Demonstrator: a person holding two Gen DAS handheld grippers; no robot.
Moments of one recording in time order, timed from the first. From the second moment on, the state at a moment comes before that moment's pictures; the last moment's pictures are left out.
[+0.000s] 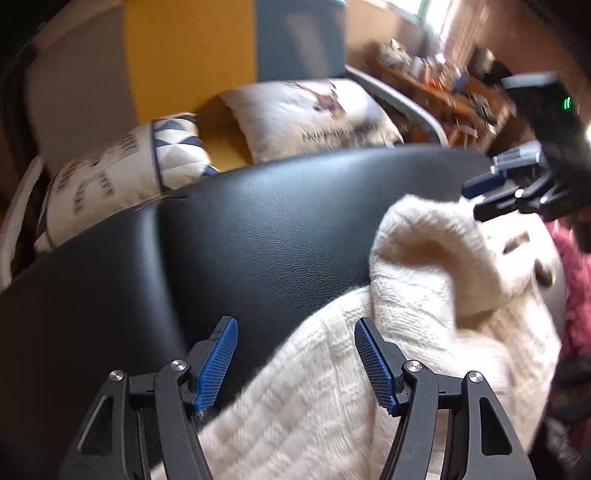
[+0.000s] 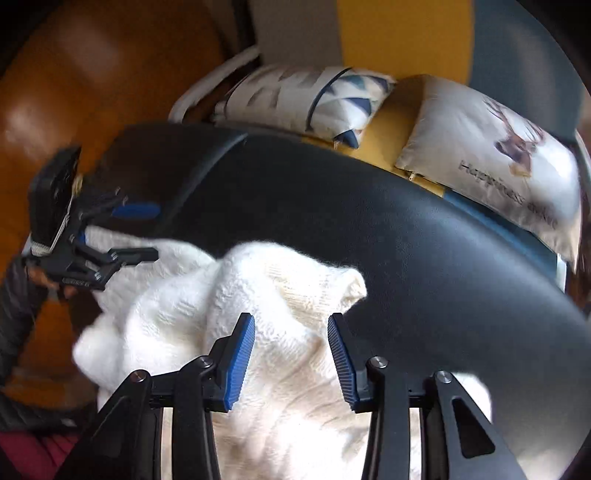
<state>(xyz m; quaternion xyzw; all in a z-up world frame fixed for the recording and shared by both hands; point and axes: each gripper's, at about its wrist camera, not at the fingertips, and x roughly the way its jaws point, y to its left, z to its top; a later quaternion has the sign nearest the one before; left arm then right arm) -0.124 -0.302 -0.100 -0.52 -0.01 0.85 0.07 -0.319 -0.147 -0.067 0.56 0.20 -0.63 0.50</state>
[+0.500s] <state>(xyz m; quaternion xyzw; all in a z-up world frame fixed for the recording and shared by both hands) -0.127 -0.257 -0.120 -0.52 0.02 0.85 0.09 -0.259 -0.139 -0.114 0.51 0.34 -0.63 0.47</state>
